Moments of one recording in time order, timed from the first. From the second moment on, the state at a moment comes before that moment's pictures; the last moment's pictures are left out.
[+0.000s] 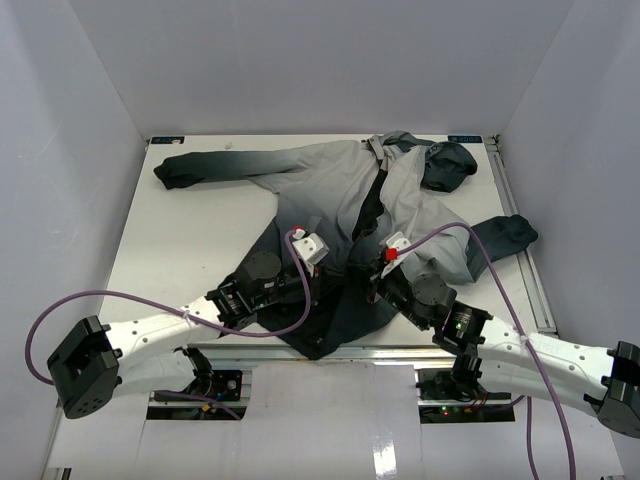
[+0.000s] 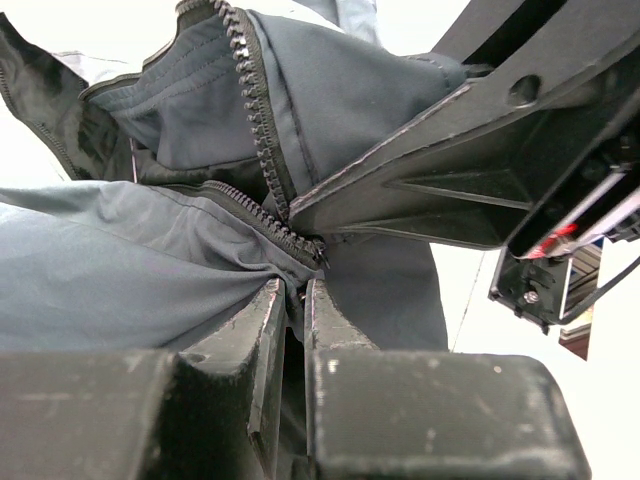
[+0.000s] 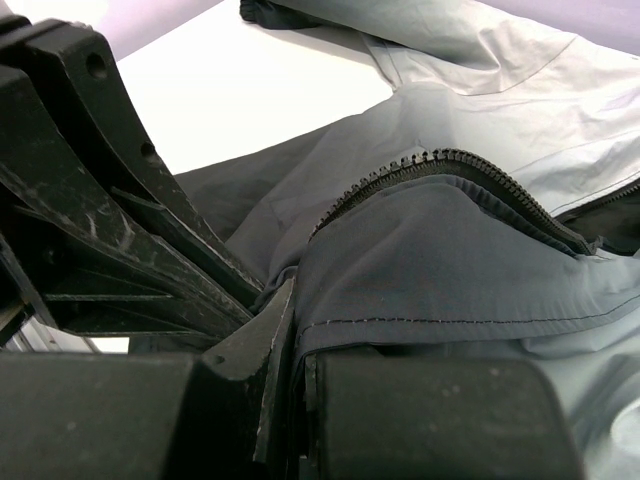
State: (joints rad) left arm -0.96 1.10 0.56 0.39 0.17 -0.18; right arm 1.11 0.79 0.44 0.30 0.32 0.13
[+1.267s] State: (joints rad) left arm -0.98 1.04 0.53 0.34 0.13 -0.22; right arm 1.10 0.76 0.37 0.42 0.24 0.20
